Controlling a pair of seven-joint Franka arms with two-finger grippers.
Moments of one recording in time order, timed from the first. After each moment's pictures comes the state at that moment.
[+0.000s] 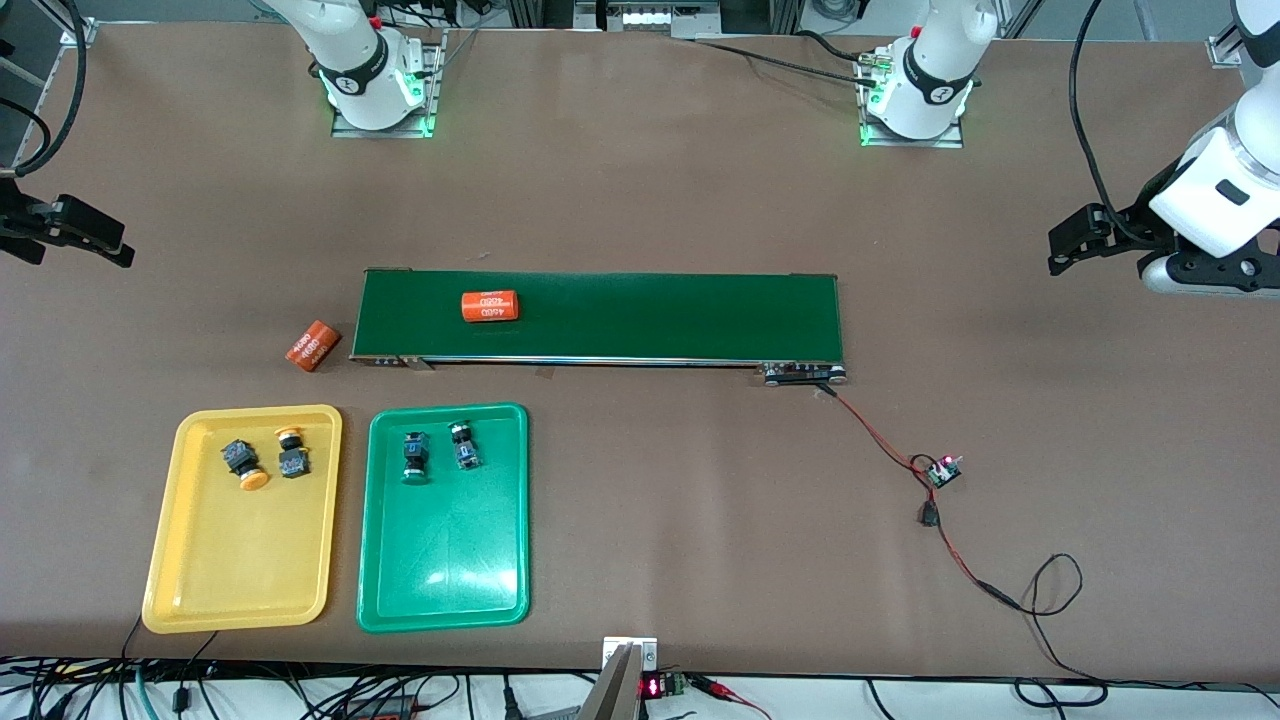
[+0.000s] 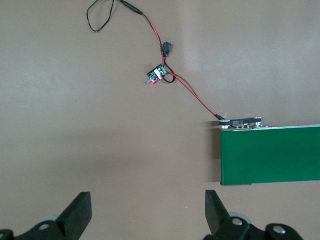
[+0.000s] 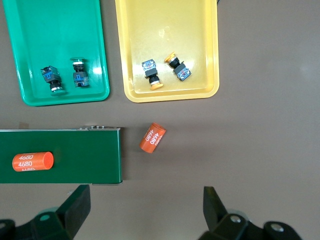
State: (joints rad) left arm -0.02 0.02 -0.05 -1.61 0.01 1.62 -0.03; right arm 0.03 0.04 -0.09 -1.56 -0.01 1.60 -0.05
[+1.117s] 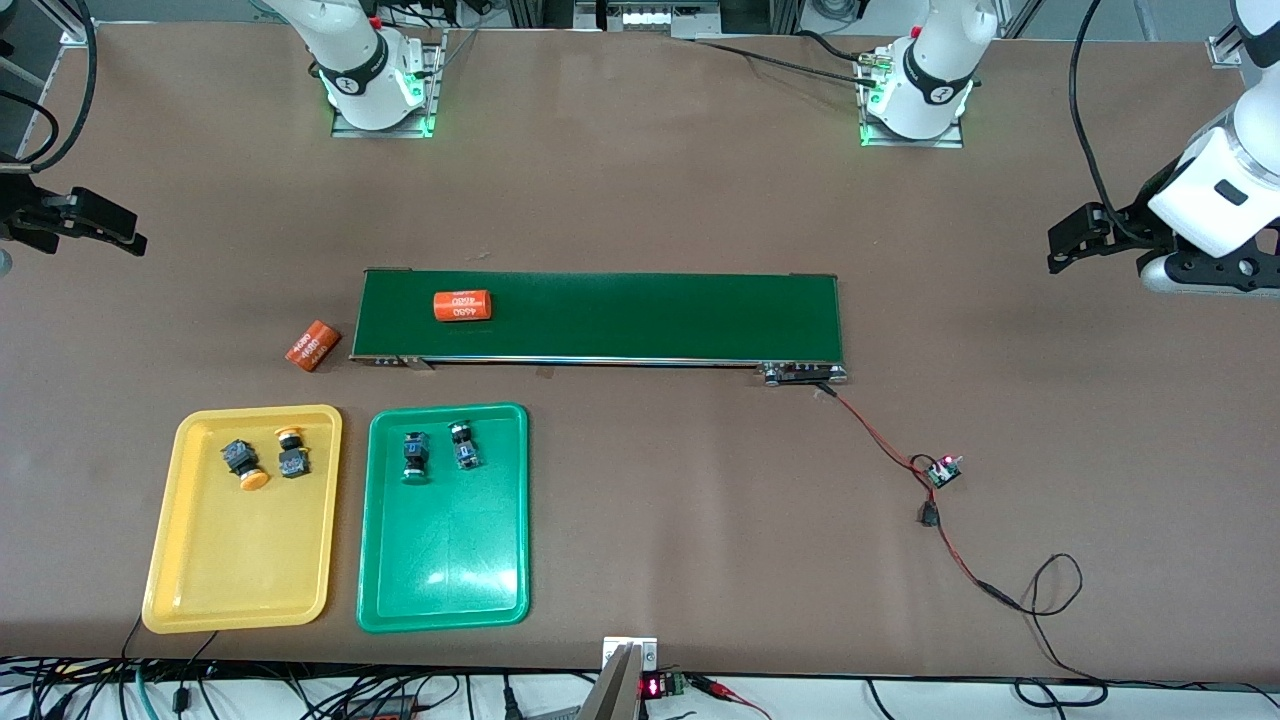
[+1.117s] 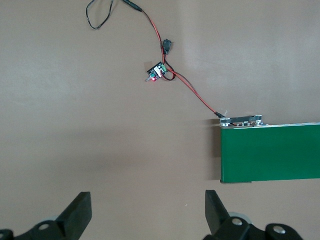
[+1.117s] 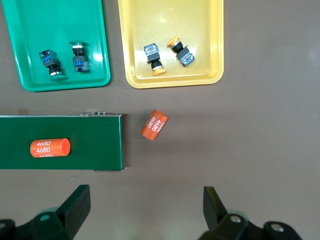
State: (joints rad) left arm -0.02 0.02 -0.05 -1.61 0.01 1.61 -0.03; right arm 0.03 0.04 -0.10 -1.56 -0.01 1.55 -0.05
